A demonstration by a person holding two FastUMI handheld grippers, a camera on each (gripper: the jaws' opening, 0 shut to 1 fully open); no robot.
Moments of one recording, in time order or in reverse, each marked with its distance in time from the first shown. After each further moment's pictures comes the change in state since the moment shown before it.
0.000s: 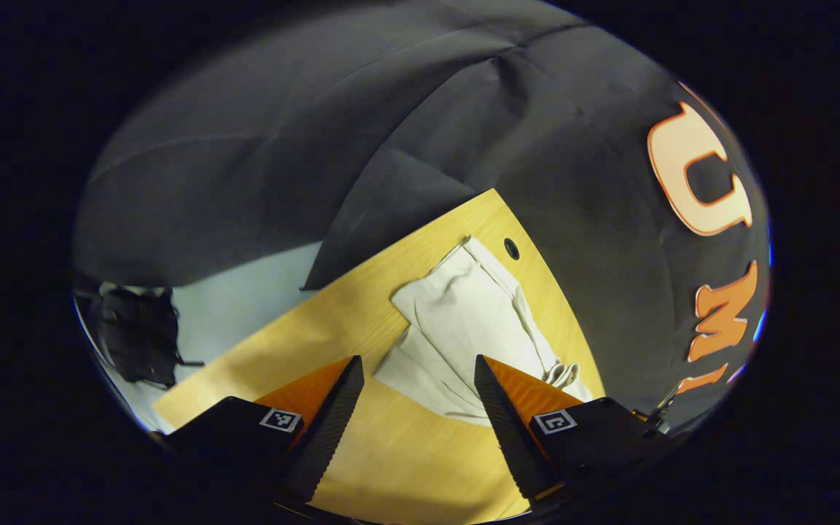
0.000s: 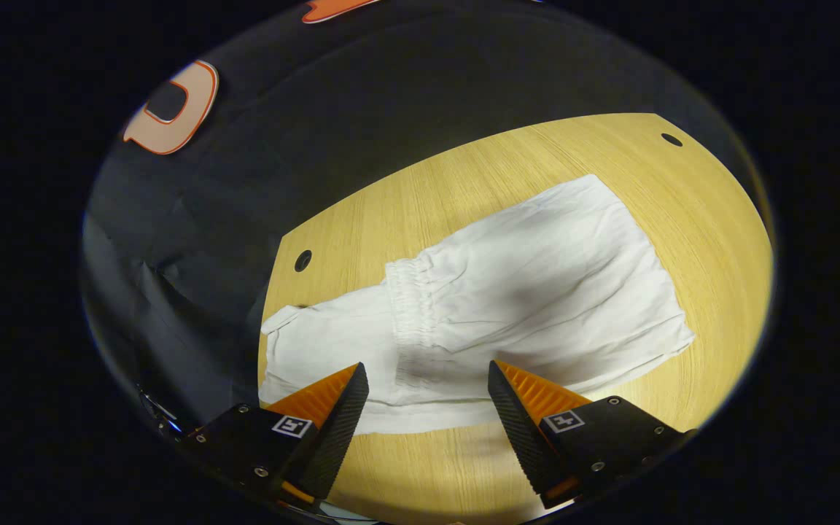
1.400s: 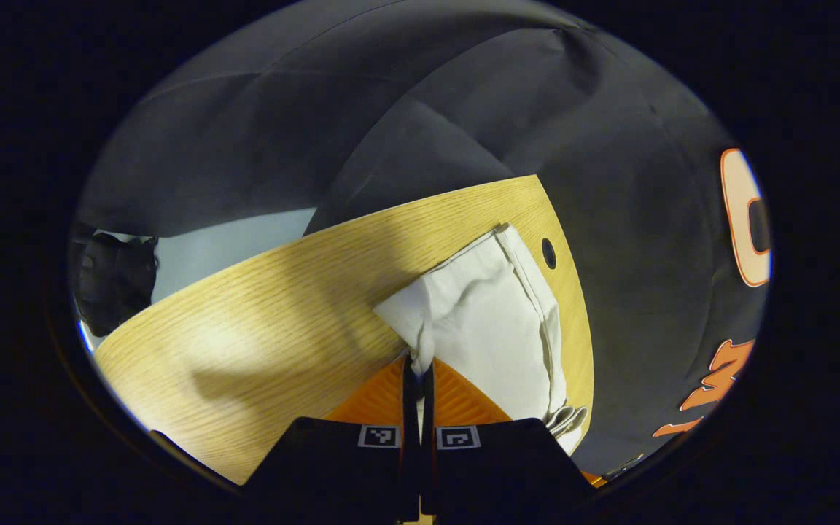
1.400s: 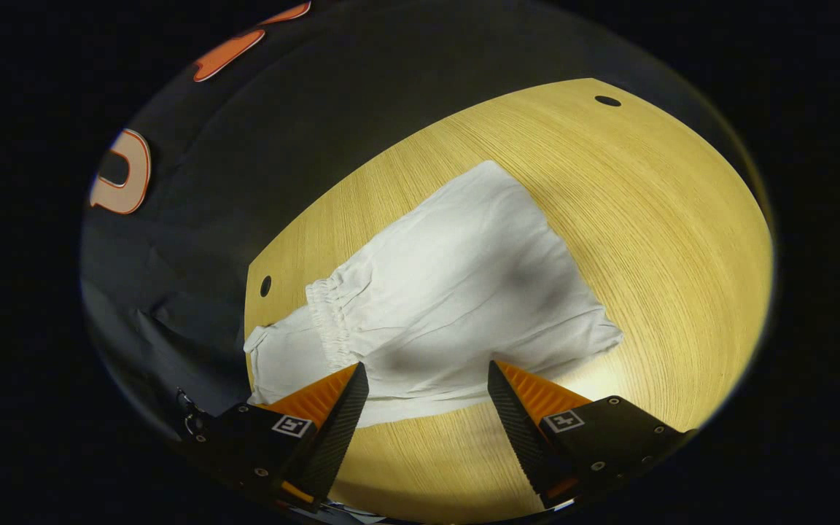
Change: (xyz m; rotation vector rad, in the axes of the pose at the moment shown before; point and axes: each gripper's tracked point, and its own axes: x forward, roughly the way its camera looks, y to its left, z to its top) left arm 0.109 -0.025 0.018 -0.083 0.010 0.060; right arm -0.018 -0.085 0.010 0.147 0.022 -0.038
